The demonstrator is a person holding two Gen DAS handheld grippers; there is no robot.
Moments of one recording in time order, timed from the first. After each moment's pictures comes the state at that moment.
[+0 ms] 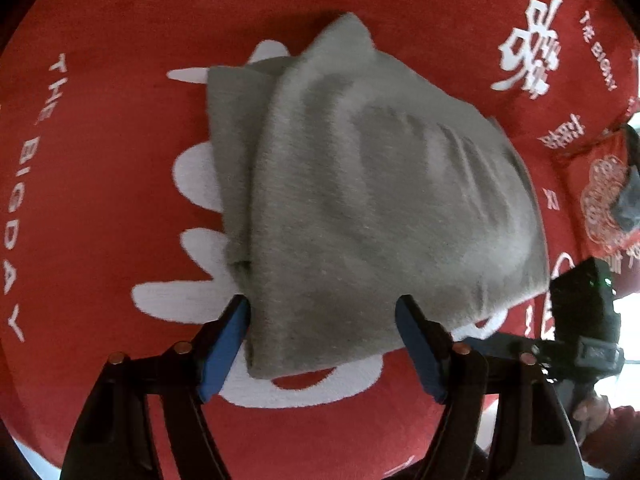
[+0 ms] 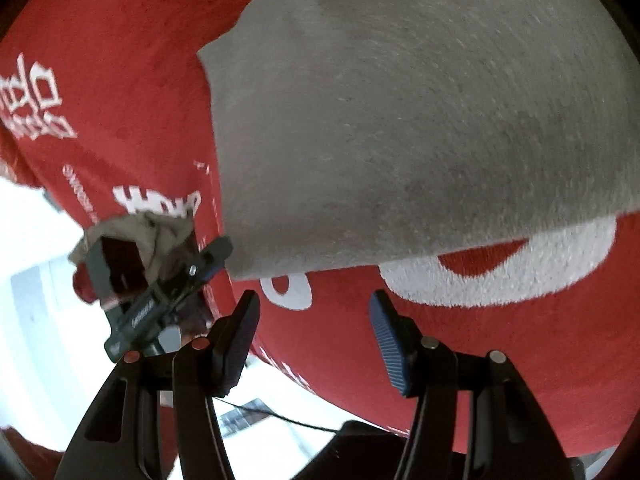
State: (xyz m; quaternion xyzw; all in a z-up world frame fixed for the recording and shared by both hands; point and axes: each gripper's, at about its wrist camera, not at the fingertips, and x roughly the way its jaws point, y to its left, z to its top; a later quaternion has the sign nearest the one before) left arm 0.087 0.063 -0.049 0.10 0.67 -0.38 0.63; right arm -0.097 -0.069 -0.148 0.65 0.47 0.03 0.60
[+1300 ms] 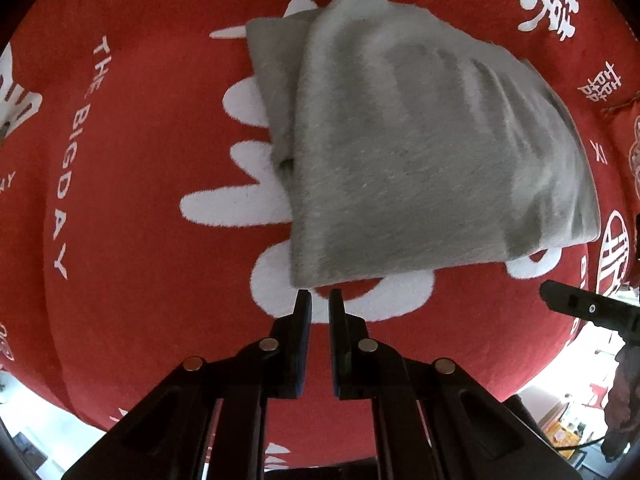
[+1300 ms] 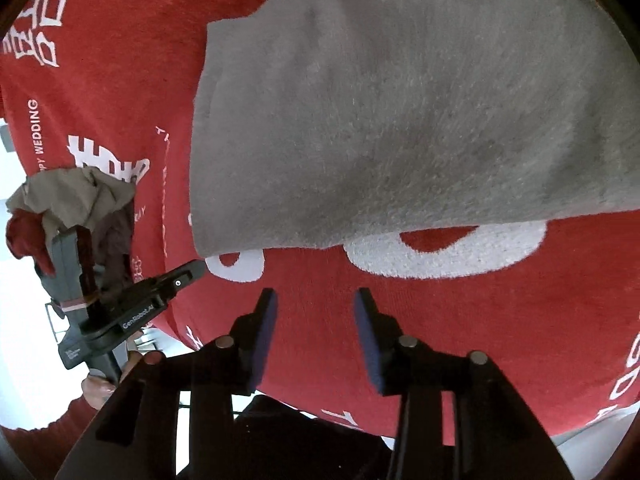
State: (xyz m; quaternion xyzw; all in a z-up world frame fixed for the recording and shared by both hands) left arm 0.039 0.076 -0.044 0.21 0.67 -0.30 0.65; right arm -0.080 -0.053 -0.098 0.51 0.55 -0.01 0.66
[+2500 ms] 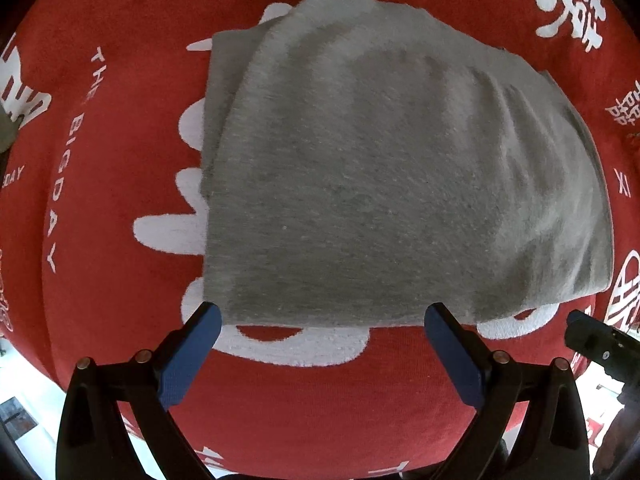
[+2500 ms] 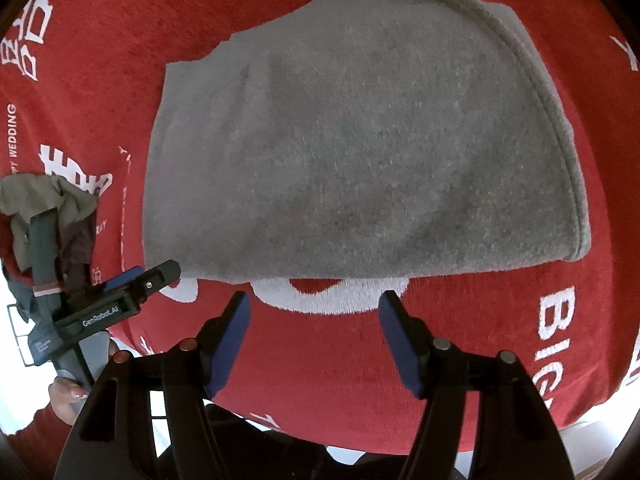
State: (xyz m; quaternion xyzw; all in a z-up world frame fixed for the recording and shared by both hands) left arm 0.018 0.007 -0.059 0.20 0.68 -0.24 0.67; right arm -0.109 -0.111 -0.096 0.45 0.58 -0.07 0.68
